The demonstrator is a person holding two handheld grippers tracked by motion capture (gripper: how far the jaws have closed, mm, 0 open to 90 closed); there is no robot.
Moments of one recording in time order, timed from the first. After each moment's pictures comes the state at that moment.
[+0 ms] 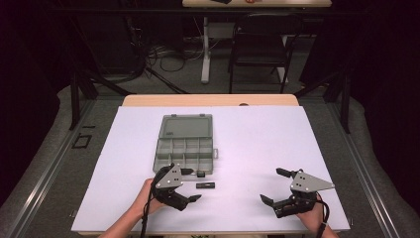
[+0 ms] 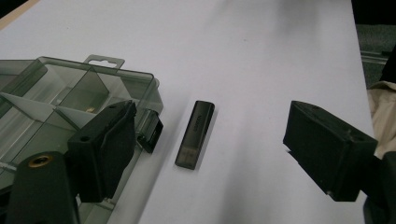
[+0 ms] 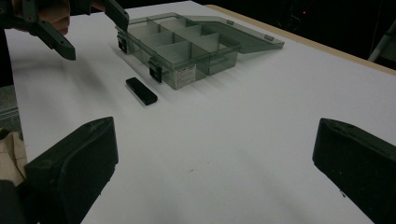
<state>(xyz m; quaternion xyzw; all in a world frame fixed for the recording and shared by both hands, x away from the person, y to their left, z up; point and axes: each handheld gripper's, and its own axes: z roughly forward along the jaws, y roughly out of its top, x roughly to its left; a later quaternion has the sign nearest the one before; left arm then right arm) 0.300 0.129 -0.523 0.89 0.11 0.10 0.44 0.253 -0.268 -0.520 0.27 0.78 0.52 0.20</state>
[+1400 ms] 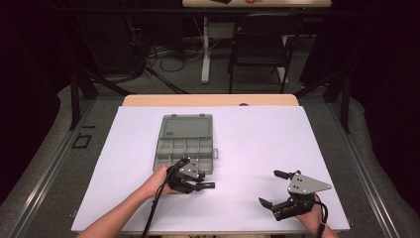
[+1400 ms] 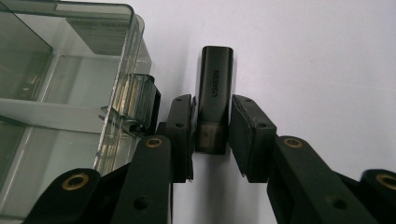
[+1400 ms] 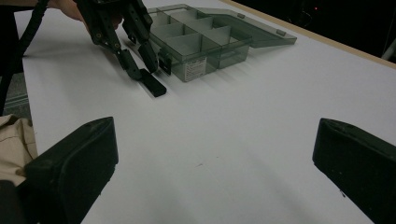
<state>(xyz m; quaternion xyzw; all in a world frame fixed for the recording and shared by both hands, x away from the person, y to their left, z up) 0.353 0.099 -0.548 0.95 0.04 0.02 0.31 0.252 -0.264 -0.522 0.25 0.80 0.51 0.20</state>
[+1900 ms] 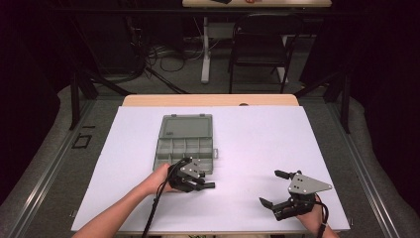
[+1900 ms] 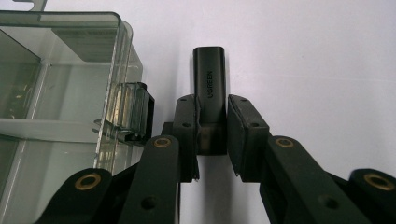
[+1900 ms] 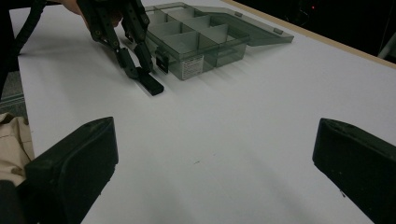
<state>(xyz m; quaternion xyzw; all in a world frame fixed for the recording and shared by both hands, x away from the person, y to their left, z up) 0.356 0.096 -0.545 0.95 0.01 0.01 0.30 0.251 -0.265 -0.522 0.26 0.80 0.51 0.20</state>
